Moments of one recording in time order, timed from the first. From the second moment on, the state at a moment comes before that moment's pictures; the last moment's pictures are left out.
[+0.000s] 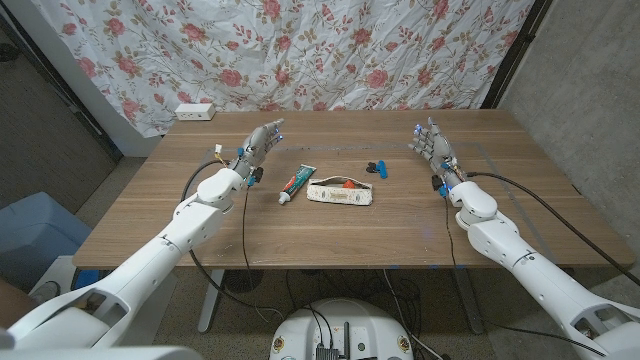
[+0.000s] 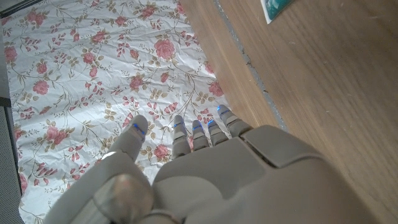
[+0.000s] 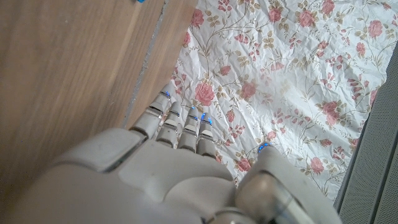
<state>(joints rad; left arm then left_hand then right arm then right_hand) 0.81 0.59 0.42 -1.45 -0.52 -0.15 0.06 0.16 0.12 0.69 -0.11 0.18 0.23 -0.08 0.21 0.17 0.05 -0.06 0.20 0.17 -0.03 -0.03 0.17 0.16 0.08 0.00 0.21 0.17 -0.88 -0.54 -0.37 -1.35 0.56 0.33 -0.06 0.26 0.09 0.19 0.10 0.20 0.26 -0.04 0.19 0.18 0.27 -0.01 0.19 0.25 0.19 0.02 0.18 0.42 0.41 0.07 0.19 0.17</state>
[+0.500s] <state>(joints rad) 0.82 0.68 0.44 -1.59 -0.43 -0.06 0.07 0.24 0.10 0.71 -0.18 0.17 0.35 -0.13 0.22 0.17 0.10 -0.10 0.20 0.17 0.01 -0.03 0.18 0.16 0.12 0.00 0.20 0.17 -0.88 -0.55 -0.36 -1.34 0.53 0.34 -0.09 0.26 0.09 0.20 0.10 0.20 0.26 -0.04 0.19 0.18 0.27 -0.01 0.19 0.25 0.19 0.02 0.19 0.40 0.40 0.06 0.19 0.17</state>
